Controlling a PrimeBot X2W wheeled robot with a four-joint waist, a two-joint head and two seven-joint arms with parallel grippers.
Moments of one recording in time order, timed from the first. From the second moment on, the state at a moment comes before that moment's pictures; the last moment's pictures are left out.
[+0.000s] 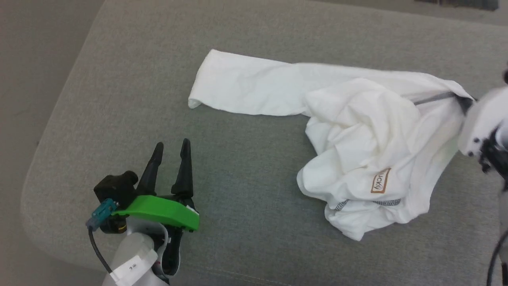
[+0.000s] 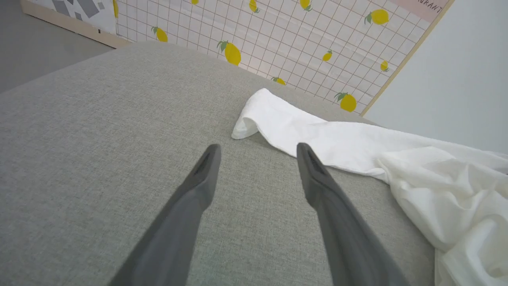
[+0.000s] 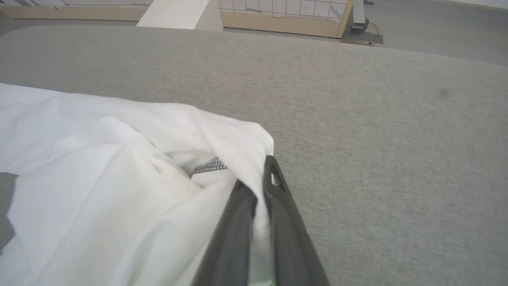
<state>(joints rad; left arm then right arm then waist) -0.24 0.05 -0.11 0.27 -0.45 -0.12 -0.26 -0.56 -0.23 -0.19 0.29 0.21 0.13 0.63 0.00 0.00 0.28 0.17</state>
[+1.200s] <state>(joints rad) -0.30 0.05 -0.49 0.31 -0.55 -0.12 0.36 -0.05 -0.05 -0.43 0.00 0.32 0.13 0.37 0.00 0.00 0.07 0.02</state>
